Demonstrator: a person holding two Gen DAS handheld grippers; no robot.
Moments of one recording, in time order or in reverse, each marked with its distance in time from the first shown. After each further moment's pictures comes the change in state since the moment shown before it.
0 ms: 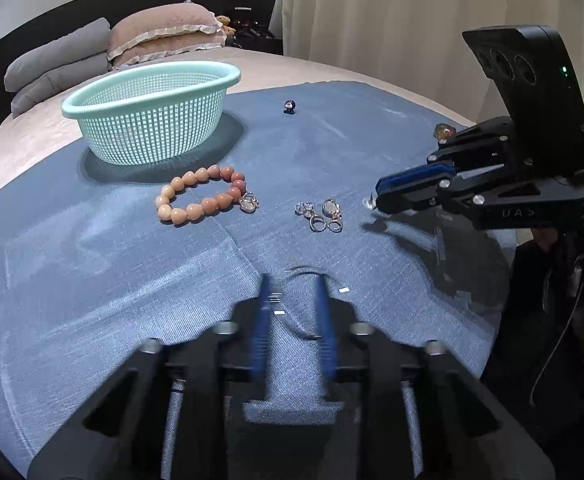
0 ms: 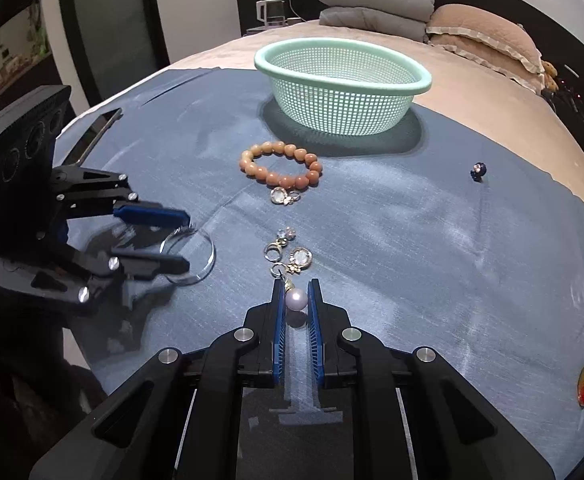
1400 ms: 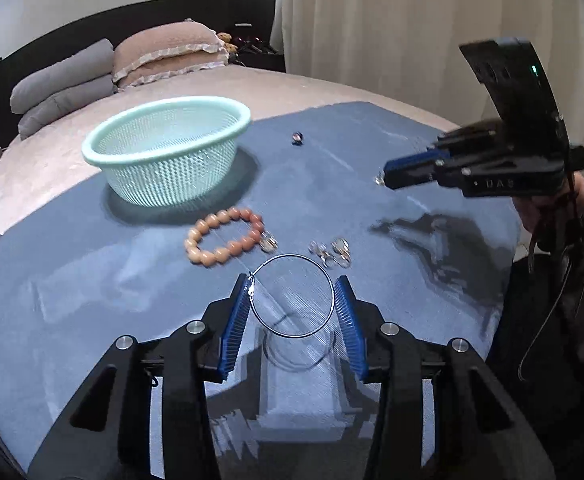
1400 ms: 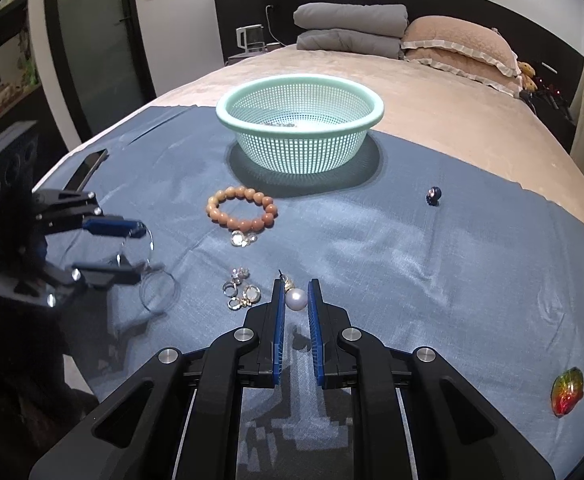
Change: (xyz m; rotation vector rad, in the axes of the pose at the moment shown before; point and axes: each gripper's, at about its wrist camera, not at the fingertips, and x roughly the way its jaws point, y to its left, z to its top) left arm -0.043 0.009 0.027 0.037 -0.079 0.047; right arm -0.027 -0.030 0.019 0.048 -0.106 -0.010
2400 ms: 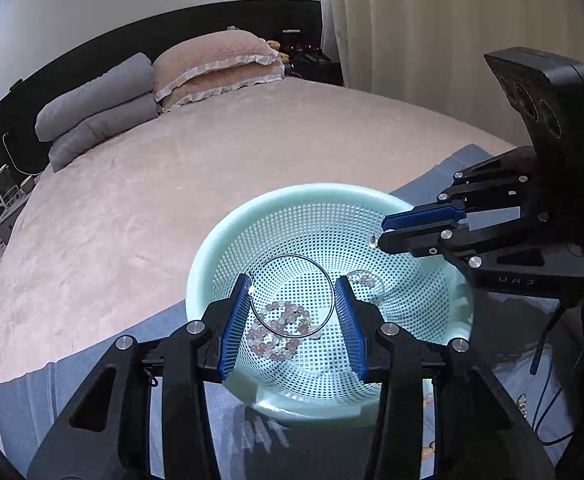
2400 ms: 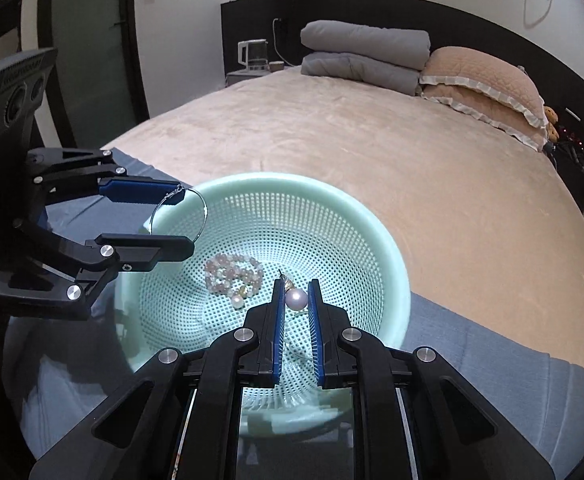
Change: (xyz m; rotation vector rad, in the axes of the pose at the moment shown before) left arm 0.086 0.151 0.151 0.032 0.035 0.164; right arm 0.140 -0.027 0.174 -0.086 -0.005 -0.015
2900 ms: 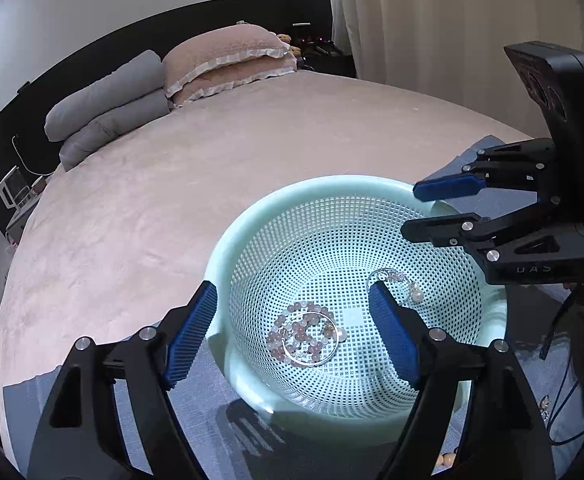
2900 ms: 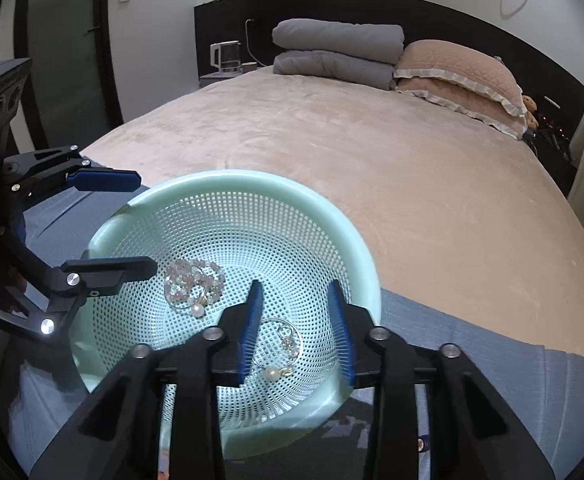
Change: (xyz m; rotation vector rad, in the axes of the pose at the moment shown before) left arm 0.009 0.010 0.000 0.000 0.003 0.060; right arm -0.011 -0.021 -0.006 0.078 -0.056 -0.090
